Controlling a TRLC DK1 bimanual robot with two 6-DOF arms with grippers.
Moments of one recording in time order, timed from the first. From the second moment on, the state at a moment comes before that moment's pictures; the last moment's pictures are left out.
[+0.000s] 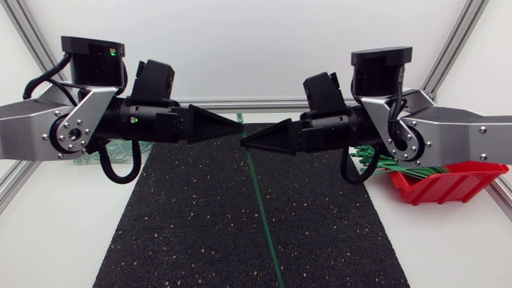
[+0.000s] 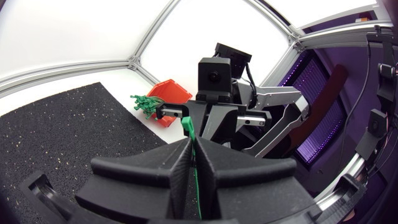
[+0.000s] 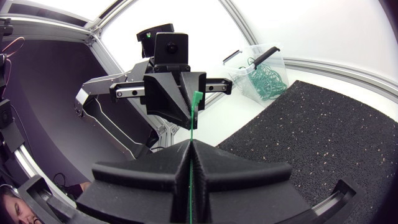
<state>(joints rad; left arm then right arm) -0.35 1.46 0.93 0.12 1.12 -0.27 0.44 1.51 0.88 0.25 -1.09 0.32</state>
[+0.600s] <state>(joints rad) -0.36 1.46 0.92 0.11 1.11 -0.27 0.46 1.52 0.88 0.26 -1.07 0.32</state>
